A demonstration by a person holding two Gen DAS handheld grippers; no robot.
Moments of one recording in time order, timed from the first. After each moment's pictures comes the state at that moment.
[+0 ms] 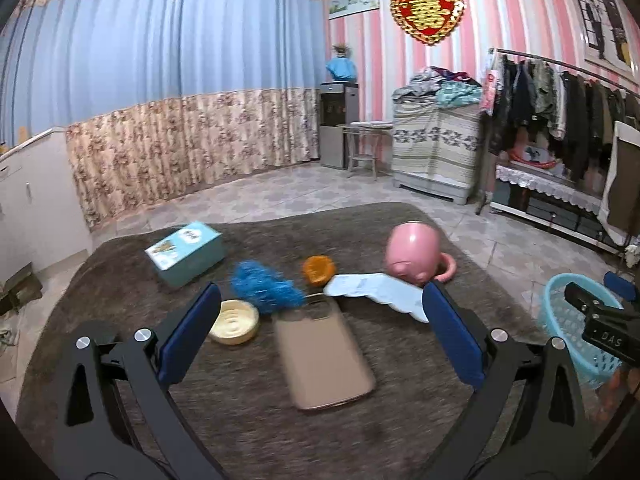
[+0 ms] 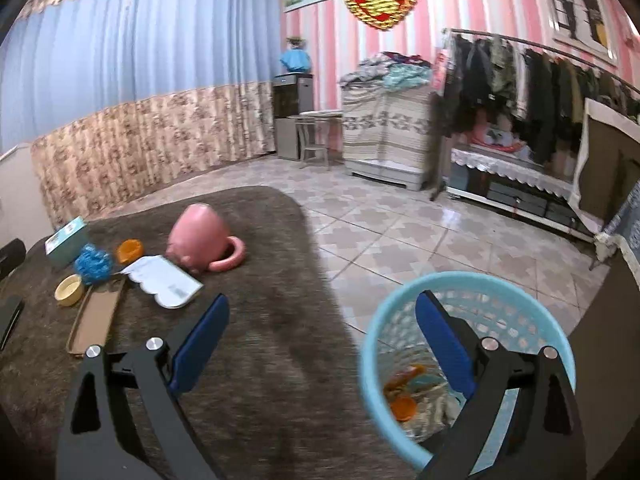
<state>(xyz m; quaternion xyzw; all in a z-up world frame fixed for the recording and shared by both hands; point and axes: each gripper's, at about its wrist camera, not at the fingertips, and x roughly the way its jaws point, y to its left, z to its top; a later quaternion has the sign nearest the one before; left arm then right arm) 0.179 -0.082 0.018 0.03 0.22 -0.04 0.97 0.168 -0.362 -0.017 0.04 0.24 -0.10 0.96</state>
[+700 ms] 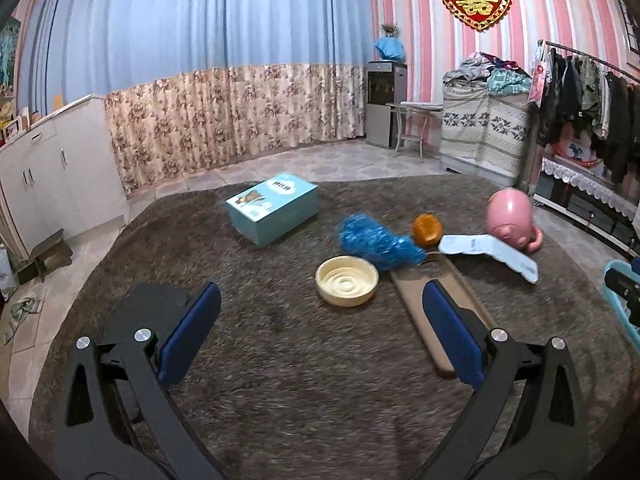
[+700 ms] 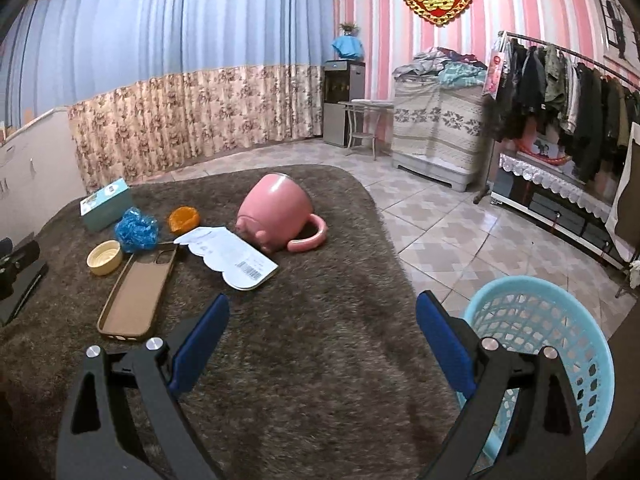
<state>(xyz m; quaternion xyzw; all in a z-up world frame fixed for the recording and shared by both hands) 0.194 0.015 -0.022 0.01 0.26 0.03 0.97 0.193 -0.308 -0.032 0.00 0.27 -0.02 0.96</state>
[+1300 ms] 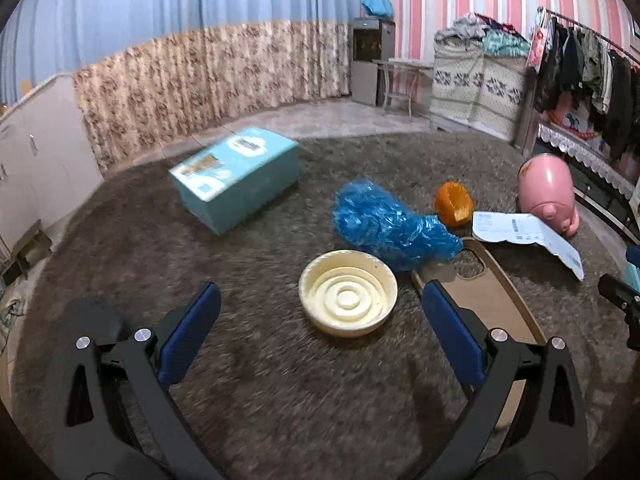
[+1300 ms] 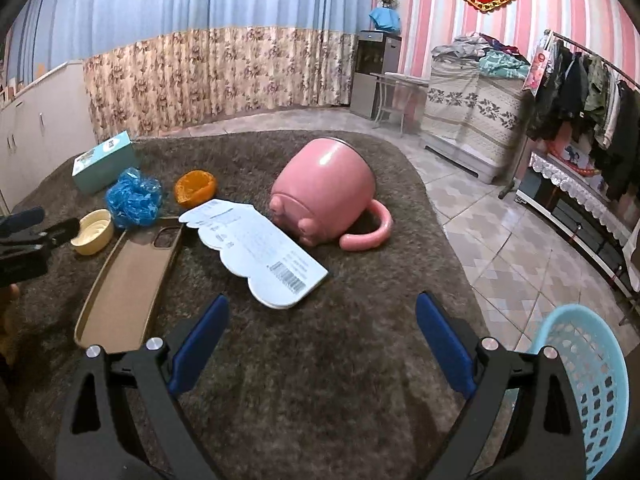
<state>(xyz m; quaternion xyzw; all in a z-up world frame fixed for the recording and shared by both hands) 0.293 0.017 -0.066 0.01 0.34 -0.01 0.94 0.265 -0.267 -0.060 -0.04 0.33 0.01 0.94</state>
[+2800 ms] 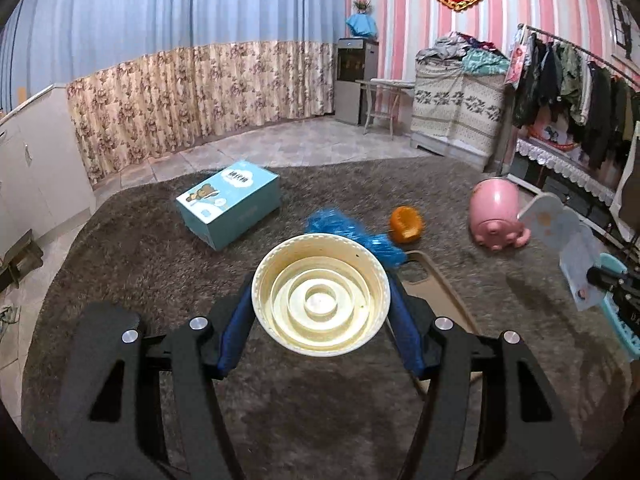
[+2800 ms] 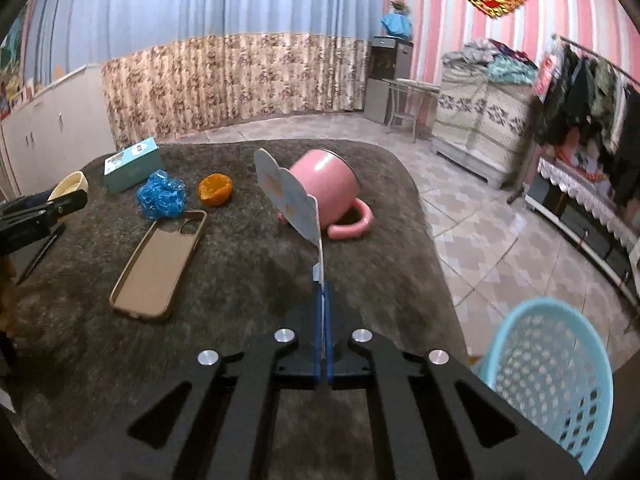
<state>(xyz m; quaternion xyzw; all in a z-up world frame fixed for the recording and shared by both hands) 0.233 0.008 -0.019 0.01 0.30 -0.04 0.95 0.210 -0.299 -0.025 -0.03 0.33 0.04 0.94</state>
